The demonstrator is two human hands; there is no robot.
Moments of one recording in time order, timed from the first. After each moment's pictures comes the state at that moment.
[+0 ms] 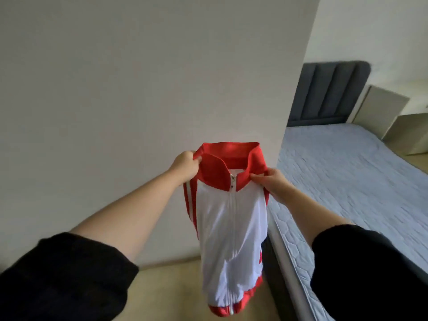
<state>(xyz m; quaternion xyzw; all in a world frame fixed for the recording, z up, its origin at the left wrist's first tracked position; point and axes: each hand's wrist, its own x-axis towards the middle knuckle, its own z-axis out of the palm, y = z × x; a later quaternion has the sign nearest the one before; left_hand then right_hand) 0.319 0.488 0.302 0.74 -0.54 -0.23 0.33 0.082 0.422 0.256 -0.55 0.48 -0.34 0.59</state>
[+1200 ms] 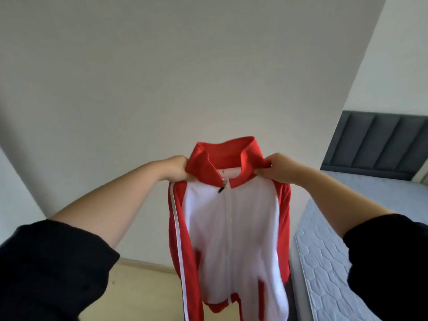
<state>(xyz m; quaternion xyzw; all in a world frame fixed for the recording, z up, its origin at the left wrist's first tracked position) 0.369 0.628 0.388 0.79 -0.53 -0.19 0.23 0.115 0.464 0.401 -0.90 0.38 -0.11 0.19</state>
